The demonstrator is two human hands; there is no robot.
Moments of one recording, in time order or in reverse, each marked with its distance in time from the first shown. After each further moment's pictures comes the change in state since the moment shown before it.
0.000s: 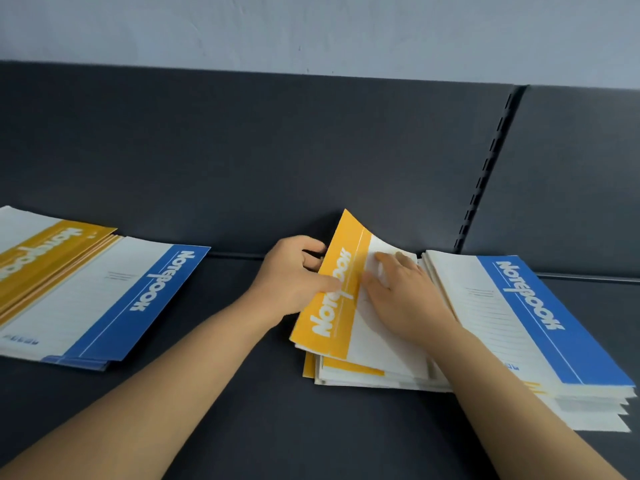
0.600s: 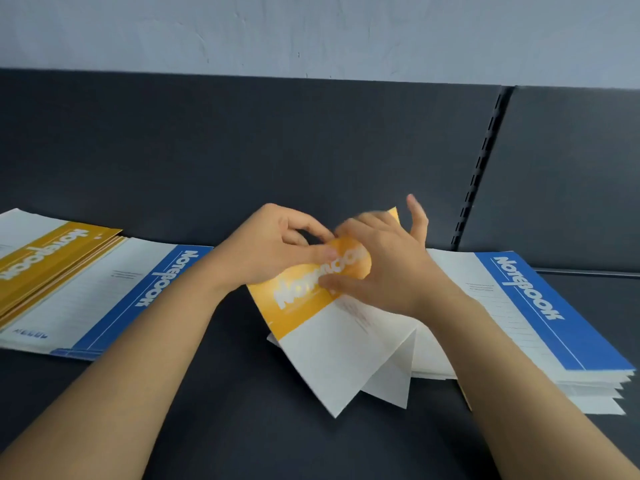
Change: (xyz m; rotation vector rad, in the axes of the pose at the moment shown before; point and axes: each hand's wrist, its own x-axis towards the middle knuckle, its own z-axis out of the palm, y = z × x) left_hand -0.011 0.022 -0.046 0.061 -0.232 0.321; right_hand -0.011 -0.031 -0.031 -0.167 0.258 -0.492
